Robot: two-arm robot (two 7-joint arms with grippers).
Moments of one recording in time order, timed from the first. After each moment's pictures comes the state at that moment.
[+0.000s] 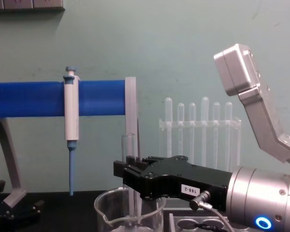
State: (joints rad) left arm -0.20 0.60 0.45 -1.41 -0.25 -0.12 0.03; right arm 0.33 0.29 -0.54 -1.45 0.37 -0.02 0.47
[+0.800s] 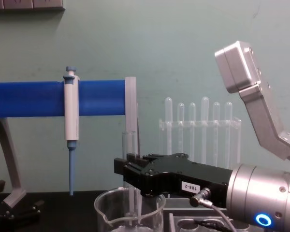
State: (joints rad) left arm -0.20 0.60 0.45 -1.41 -0.25 -0.12 0.03; right arm 0.34 0.29 -0.54 -1.45 0.37 -0.02 0.47
